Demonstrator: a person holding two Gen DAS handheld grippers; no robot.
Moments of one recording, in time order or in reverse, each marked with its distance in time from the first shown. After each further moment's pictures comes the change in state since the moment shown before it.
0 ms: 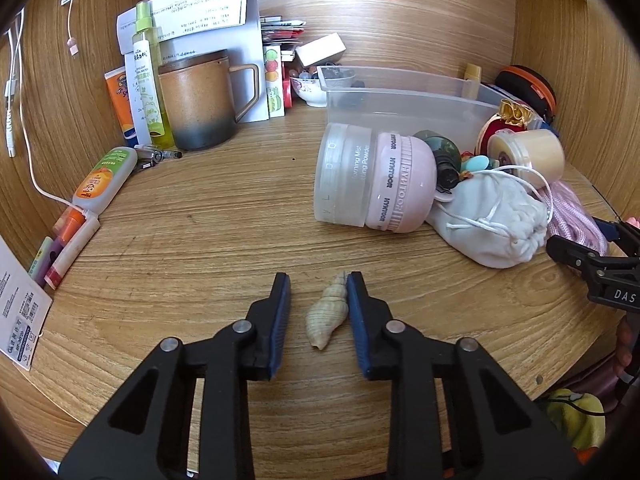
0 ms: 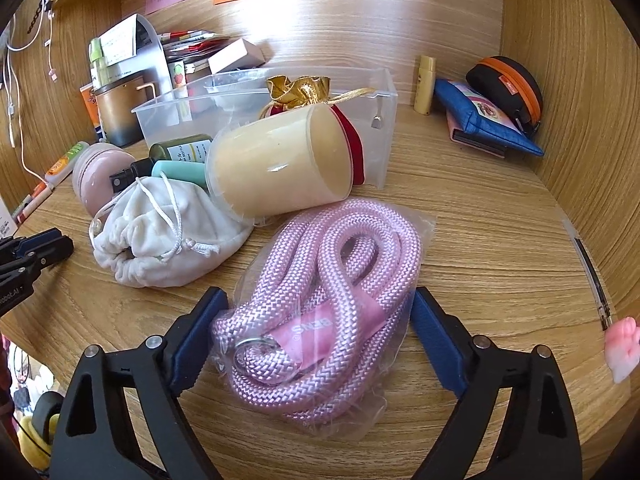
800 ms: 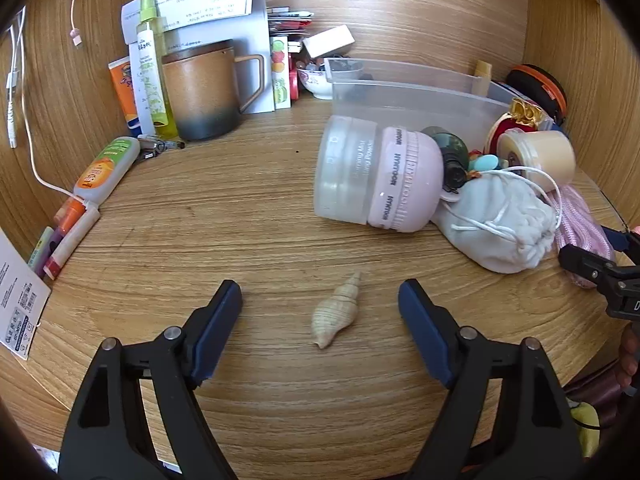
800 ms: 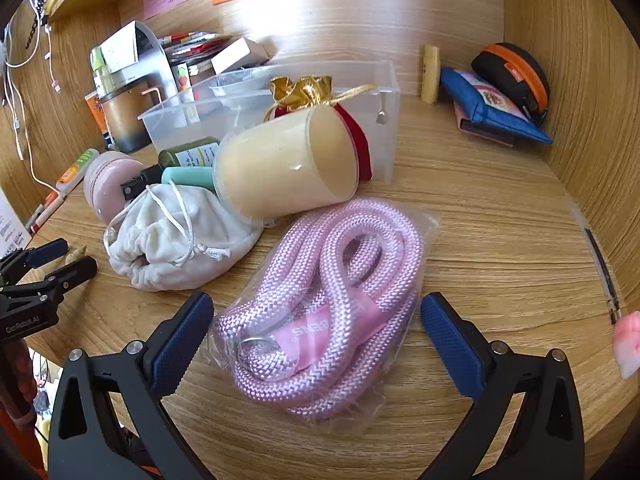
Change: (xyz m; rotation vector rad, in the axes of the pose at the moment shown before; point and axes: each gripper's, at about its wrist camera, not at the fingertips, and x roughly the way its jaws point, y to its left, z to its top) left arm 0.005 -0.001 0.002 -0.029 0.029 0.022; right arm 0.001 0.001 0.005 0.032 0.042 0.048
